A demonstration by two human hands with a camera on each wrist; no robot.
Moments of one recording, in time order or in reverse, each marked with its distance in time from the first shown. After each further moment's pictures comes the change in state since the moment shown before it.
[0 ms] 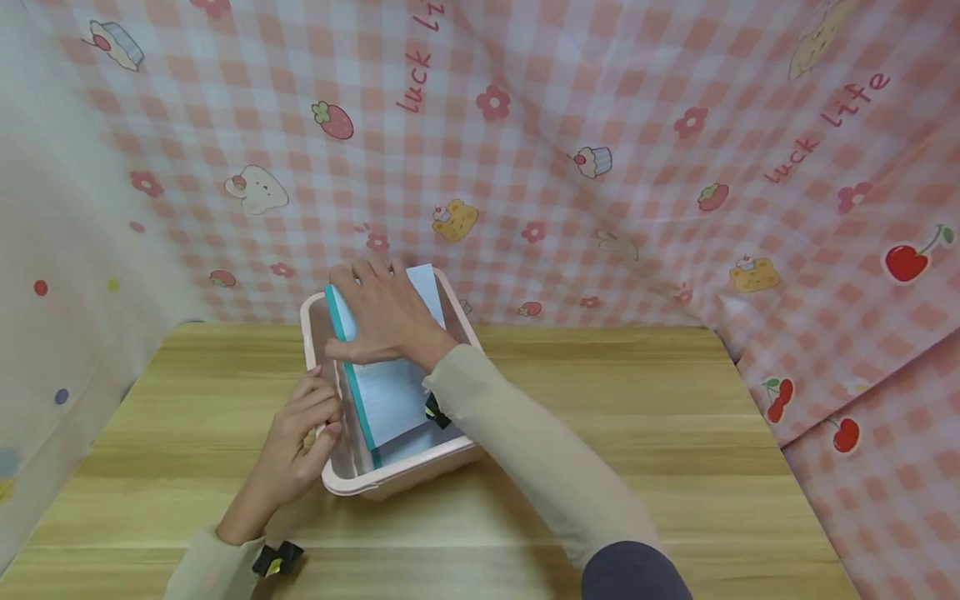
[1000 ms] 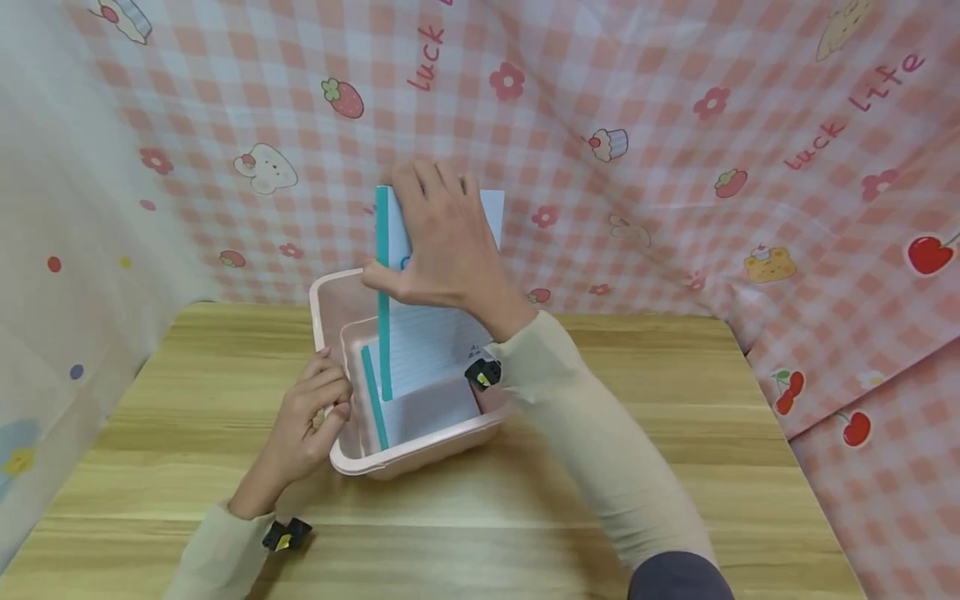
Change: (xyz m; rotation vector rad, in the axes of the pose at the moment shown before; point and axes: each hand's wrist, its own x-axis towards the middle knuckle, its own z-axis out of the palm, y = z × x) left_hand -0.001 0.000 0.000 0.031 -0.007 -0.038; right_hand -0.018 0.021 -0.120 0.117 0.353 0.037
